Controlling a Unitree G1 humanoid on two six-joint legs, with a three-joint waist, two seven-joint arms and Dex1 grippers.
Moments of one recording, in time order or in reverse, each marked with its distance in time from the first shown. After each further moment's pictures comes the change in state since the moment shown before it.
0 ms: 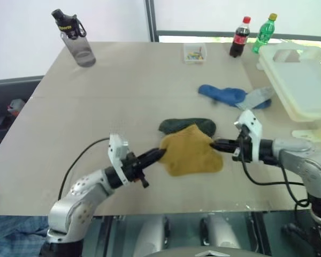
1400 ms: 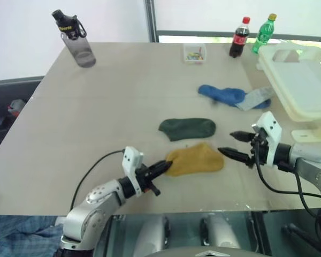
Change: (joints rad) left arm 0.017 -0.083 -0.121 0.051 0.134 -0.036 0.128; right arm 0.122 -0.038 -0.058 -0.041 -0.002 -0.316 -0.075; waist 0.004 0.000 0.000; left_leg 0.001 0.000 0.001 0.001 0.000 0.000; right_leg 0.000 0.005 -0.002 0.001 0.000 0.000
